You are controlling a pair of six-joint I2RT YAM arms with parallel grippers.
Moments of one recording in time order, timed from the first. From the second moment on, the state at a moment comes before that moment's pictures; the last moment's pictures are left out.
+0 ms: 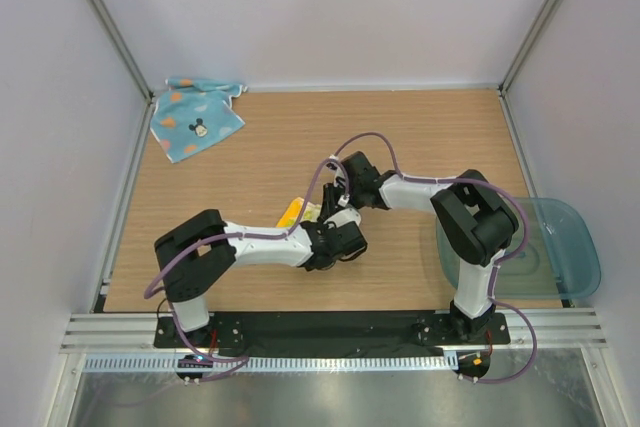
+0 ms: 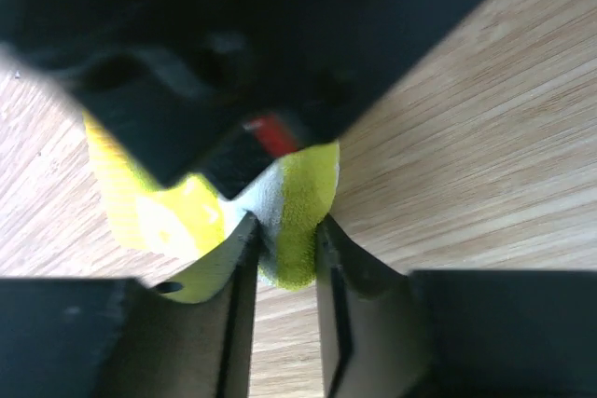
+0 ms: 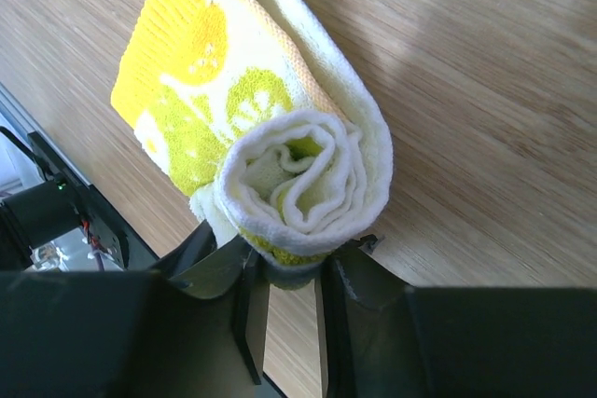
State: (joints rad) left arm -1.16 1.80 1.04 -0.52 -0.64 -0.36; right arm 0.64 1.87 1.06 -0.16 -0.48 0.59
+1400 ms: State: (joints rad) left arm -0.88 1.56 0.78 -0.18 0.24 -0.70; right arm 0.35 1.58 0.92 -0.35 -0.36 0.52
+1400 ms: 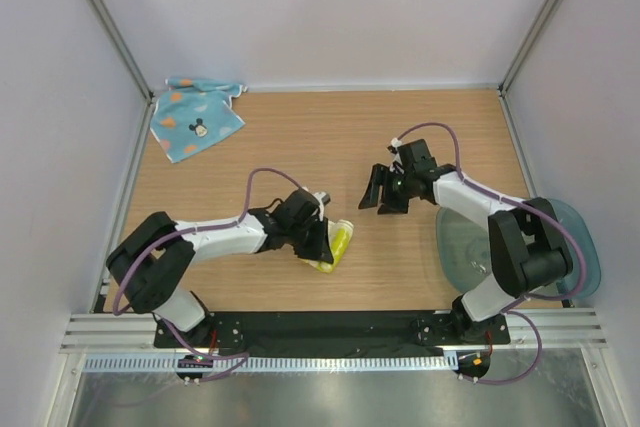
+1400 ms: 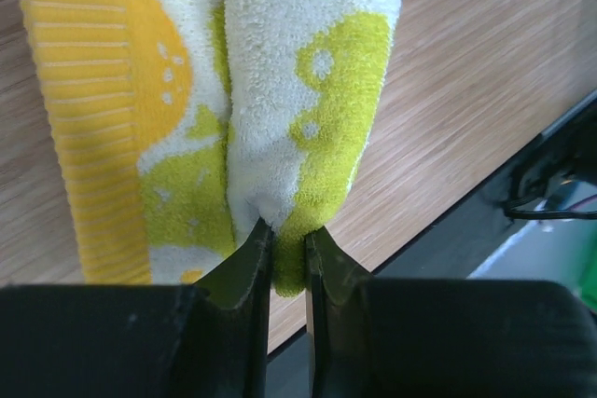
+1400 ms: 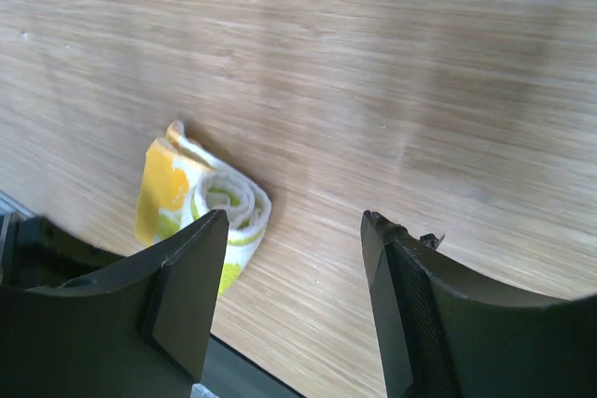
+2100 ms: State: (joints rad) left arm -0.68 1.62 0.69 -0.06 0.54 -0.92; right arm 0.45 1.55 0.71 -0.08 -0.57 0.54
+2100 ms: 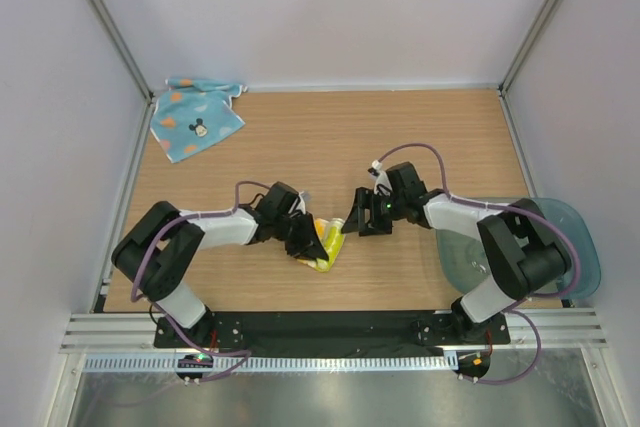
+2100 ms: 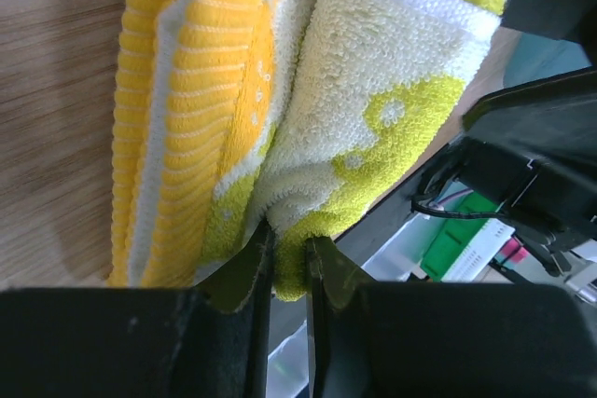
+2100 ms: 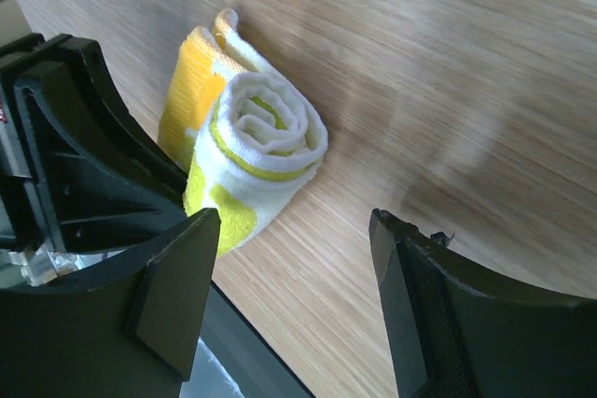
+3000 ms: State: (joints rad) left arm -0.69 1.57 0.77 -0.29 0.41 -0.83; right arm 0.59 1.73 0.78 0.09 -0.57 0.60
